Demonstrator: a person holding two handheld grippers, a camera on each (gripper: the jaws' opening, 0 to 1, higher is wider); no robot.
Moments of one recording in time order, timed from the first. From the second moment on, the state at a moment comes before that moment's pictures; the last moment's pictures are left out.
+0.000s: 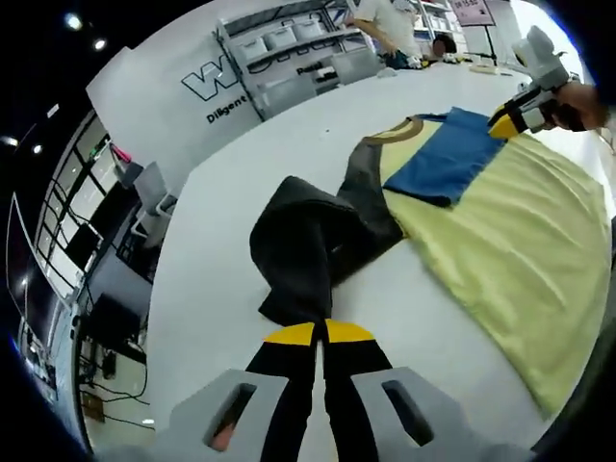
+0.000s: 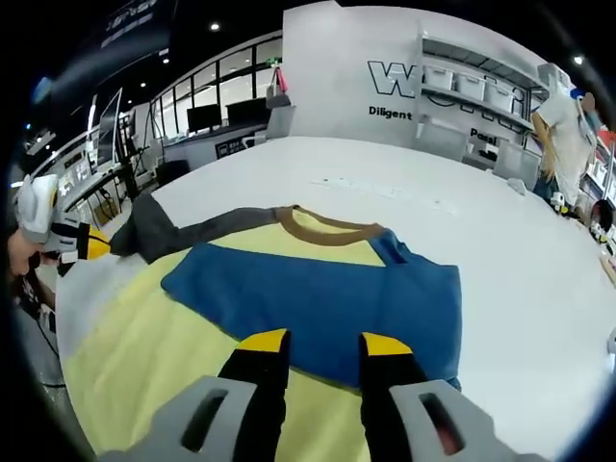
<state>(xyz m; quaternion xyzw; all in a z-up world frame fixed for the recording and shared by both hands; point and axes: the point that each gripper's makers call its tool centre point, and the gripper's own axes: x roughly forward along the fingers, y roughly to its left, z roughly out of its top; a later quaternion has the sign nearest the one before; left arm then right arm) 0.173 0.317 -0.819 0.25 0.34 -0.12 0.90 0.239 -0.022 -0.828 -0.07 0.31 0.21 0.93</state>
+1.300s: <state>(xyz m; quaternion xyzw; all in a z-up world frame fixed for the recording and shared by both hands) 0.183 0.352 -0.806 0.21 0.33 -0.11 0.92 0.241 -0.016 -0.821 -0.07 0.31 0.21 0.93</state>
